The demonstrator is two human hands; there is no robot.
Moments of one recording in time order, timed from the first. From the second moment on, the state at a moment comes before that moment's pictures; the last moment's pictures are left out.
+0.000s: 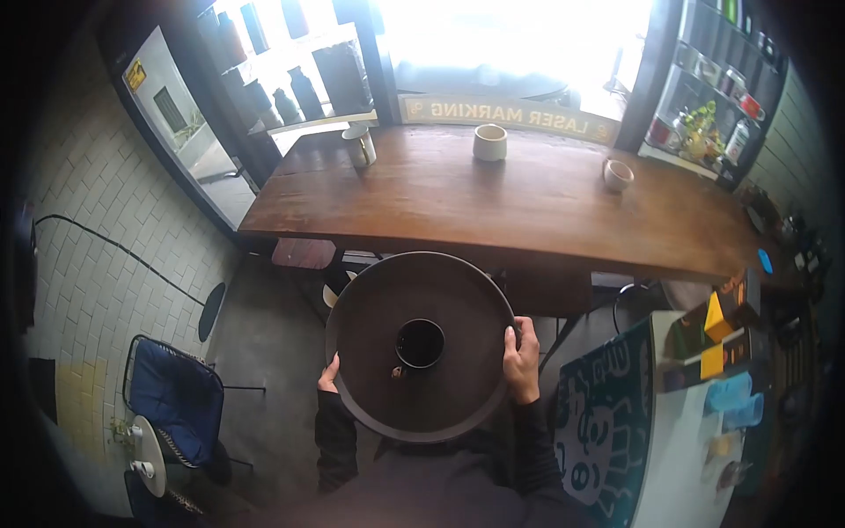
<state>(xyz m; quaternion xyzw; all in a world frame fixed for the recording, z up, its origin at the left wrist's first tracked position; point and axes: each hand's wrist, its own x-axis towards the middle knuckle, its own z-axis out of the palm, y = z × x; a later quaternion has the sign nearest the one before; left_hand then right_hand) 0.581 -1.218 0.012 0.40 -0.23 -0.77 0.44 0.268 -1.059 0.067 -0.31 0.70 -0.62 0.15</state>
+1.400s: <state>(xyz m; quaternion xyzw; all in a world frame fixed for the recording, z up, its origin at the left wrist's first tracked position) 0.414 -1.398 0.051 0.43 -0.16 -0.78 0.42 -0.020 -1.398 0.143 -0.46 0.74 -0.48 0.04</state>
